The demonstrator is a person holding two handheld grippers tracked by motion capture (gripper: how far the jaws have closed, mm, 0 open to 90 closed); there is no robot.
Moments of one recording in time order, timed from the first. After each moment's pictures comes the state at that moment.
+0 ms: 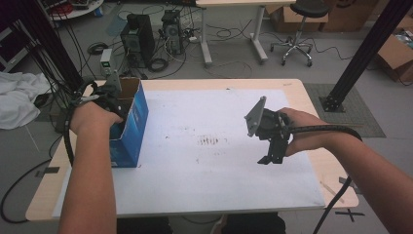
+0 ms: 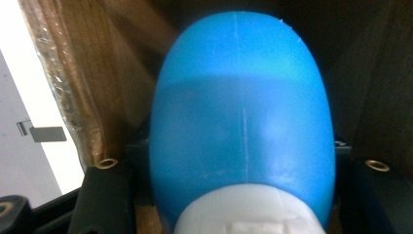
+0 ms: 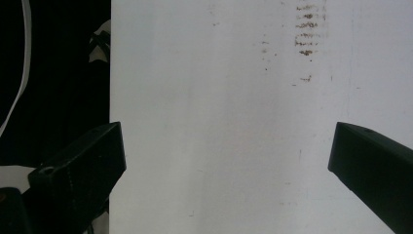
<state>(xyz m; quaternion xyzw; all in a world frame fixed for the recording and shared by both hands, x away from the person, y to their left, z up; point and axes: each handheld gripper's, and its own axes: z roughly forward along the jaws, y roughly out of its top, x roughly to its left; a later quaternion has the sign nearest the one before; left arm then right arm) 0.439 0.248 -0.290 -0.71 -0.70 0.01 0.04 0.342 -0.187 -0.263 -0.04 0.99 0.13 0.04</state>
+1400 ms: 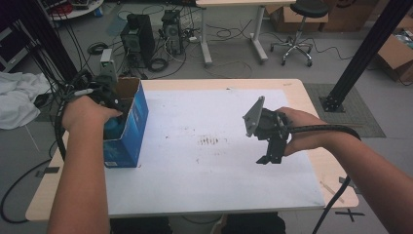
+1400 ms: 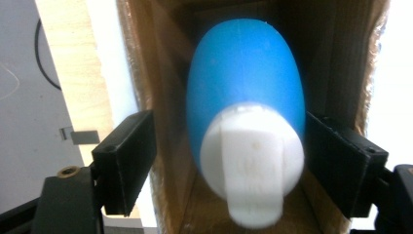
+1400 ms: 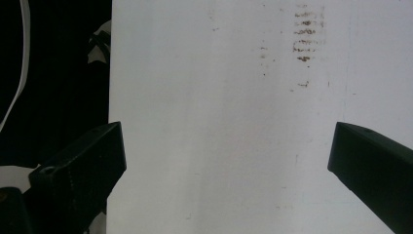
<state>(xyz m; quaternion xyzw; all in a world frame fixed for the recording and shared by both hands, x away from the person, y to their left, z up) 0.425 0.242 -0.251 -0.72 -0.69 -0.05 0.03 0.341 -0.183 -0.261 -0.05 0.99 0.13 0.04</state>
